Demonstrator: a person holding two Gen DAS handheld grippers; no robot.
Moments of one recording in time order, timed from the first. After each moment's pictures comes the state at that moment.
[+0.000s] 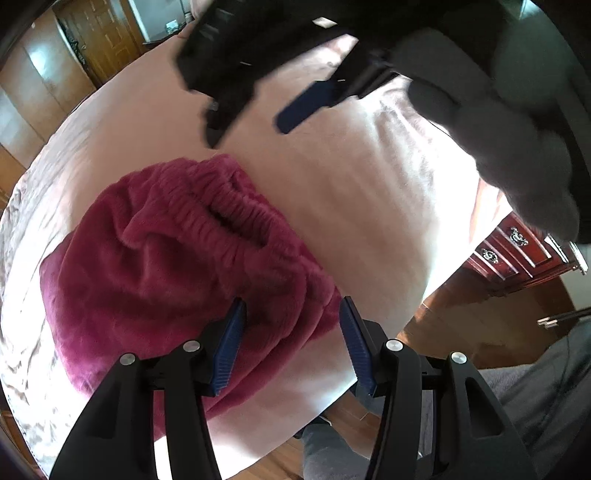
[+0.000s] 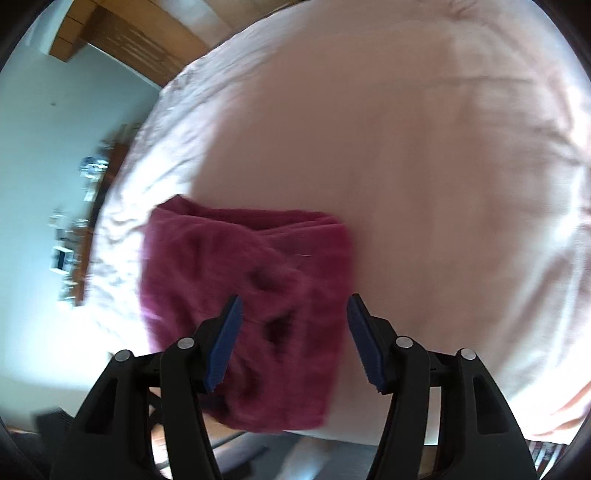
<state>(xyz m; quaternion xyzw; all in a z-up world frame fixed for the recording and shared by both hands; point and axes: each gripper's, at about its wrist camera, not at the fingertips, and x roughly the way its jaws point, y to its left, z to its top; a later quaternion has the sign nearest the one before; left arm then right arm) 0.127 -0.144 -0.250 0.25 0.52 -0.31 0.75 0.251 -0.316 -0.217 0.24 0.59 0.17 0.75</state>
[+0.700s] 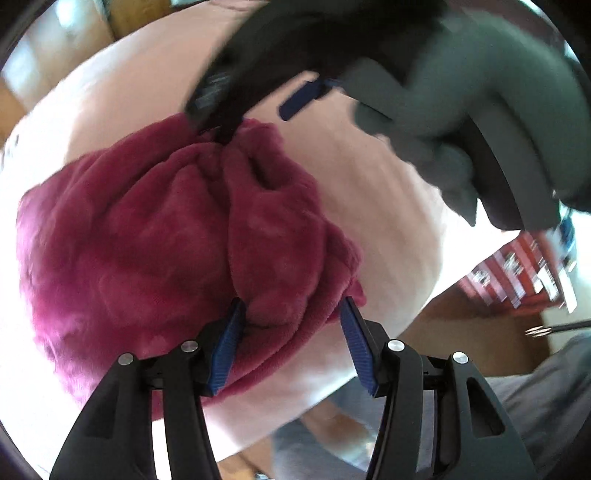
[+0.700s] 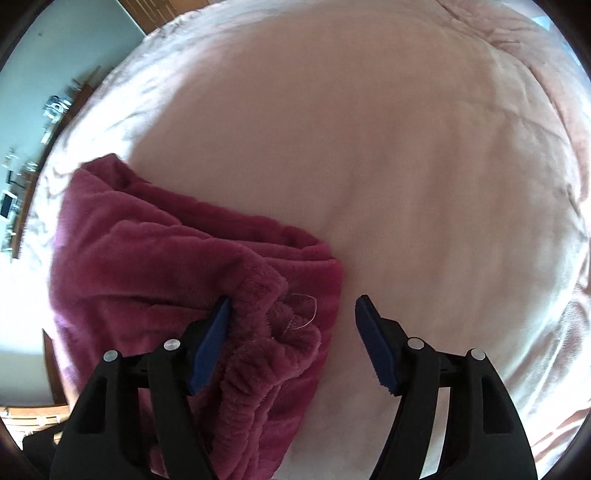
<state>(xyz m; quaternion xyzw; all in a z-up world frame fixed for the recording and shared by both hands) 0.146 -0.115 -0.273 0.16 0.58 -0.28 0.75 0.294 -0.270 -0.258 0.07 0.62 0.12 0.77</state>
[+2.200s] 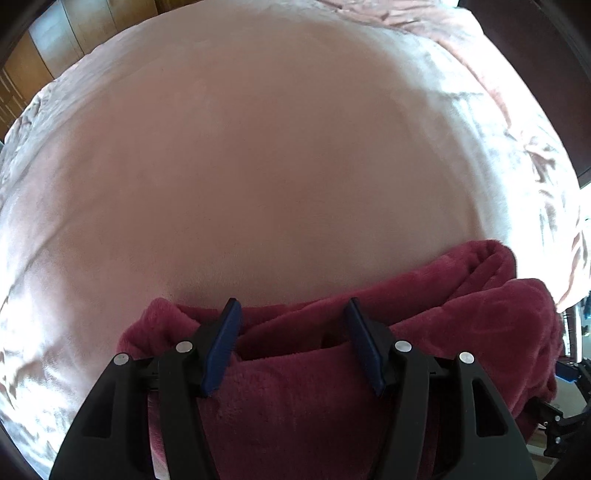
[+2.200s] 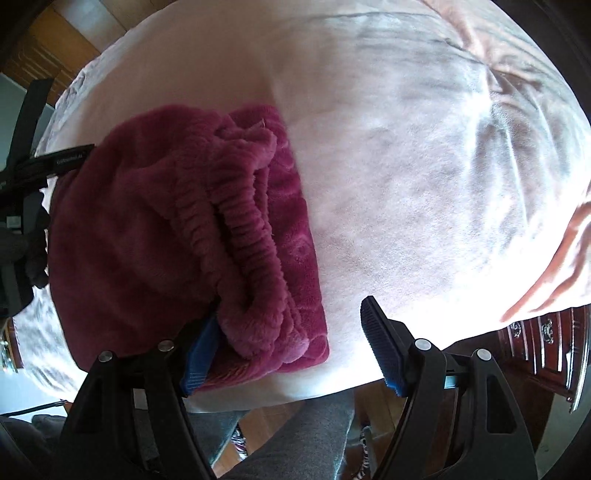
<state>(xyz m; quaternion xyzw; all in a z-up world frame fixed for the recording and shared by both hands) 0.390 -0.011 -0.299 0.14 0.60 -0.24 0.76 0.139 -0.272 -0.240 0.19 0.63 -0.08 0.75</state>
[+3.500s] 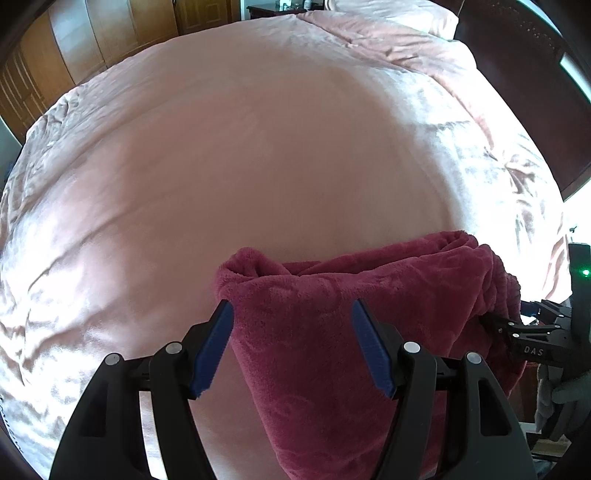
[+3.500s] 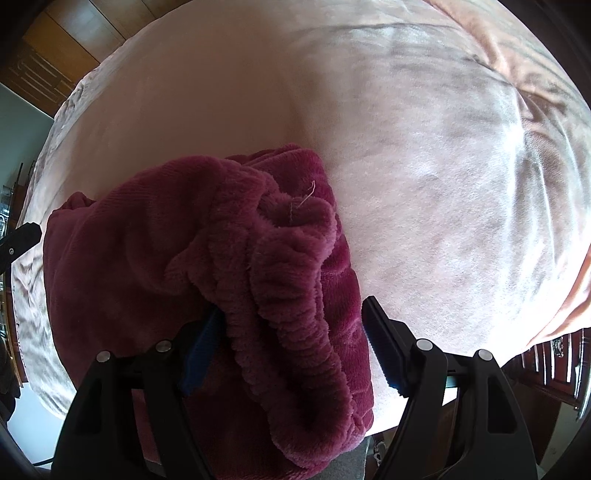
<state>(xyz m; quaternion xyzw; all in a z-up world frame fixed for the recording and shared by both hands) 0.347 0.053 -0.229 0.13 0.56 -0.22 0.79 0.219 -0.260 -0.269 0.19 0.62 -0.08 0.75</state>
